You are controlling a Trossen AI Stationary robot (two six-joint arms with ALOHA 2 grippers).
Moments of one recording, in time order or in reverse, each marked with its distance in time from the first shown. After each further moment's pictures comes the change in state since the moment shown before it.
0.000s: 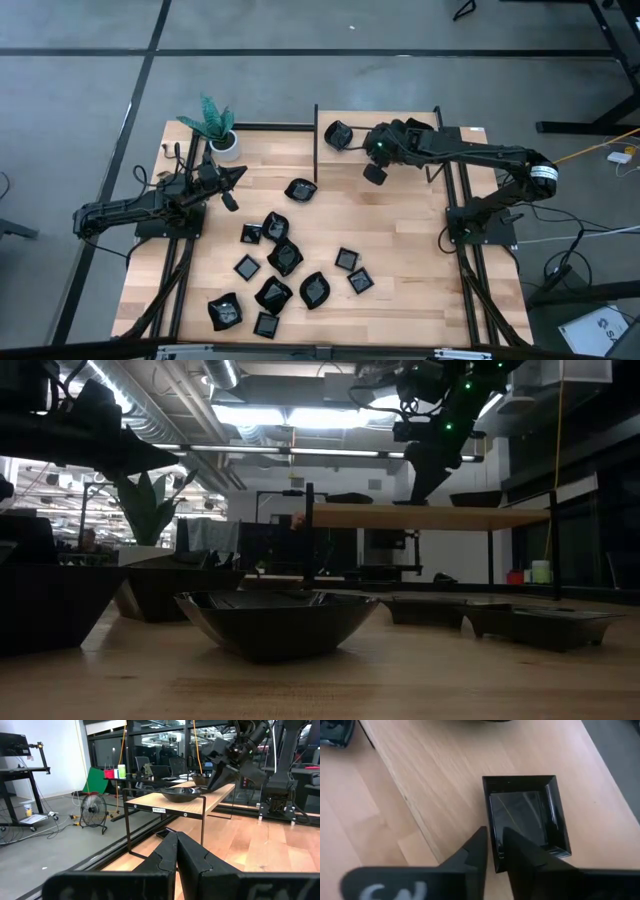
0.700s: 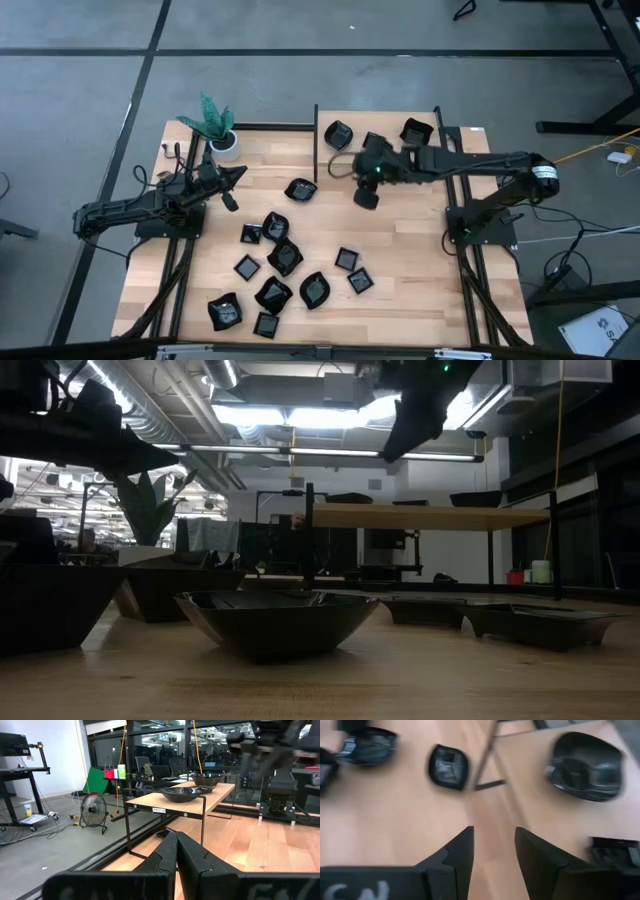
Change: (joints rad) left arm 0.000 0.000 0.000 0.000 0.000 0.000; right arm 0.272 0.000 0.126 -0.011 -0.095 0.100
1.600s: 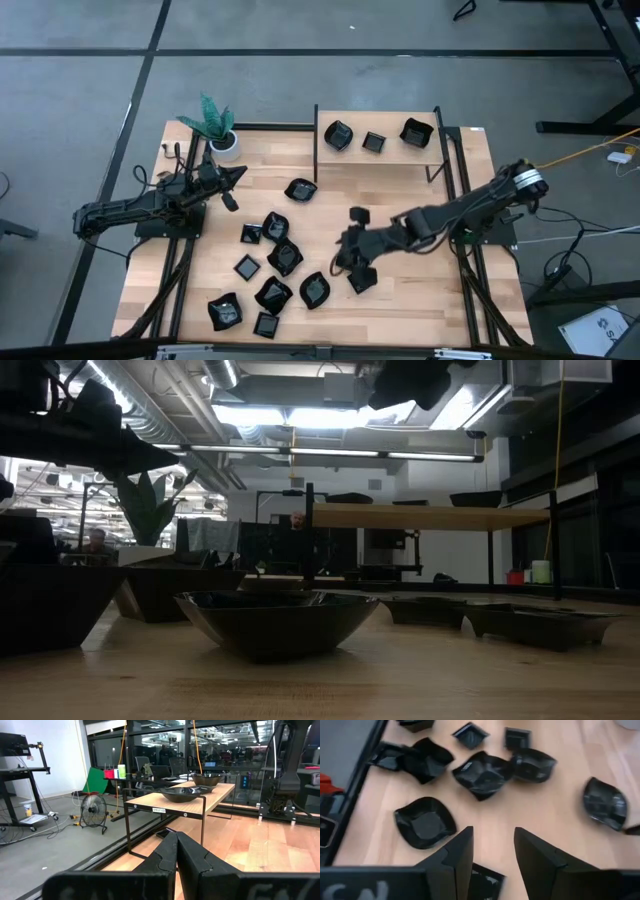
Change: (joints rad) left arm 0.000 0.000 0.000 0.000 0.000 0.000; right arm 0.487 0.145 -0.029 0.274 0.001 0.143
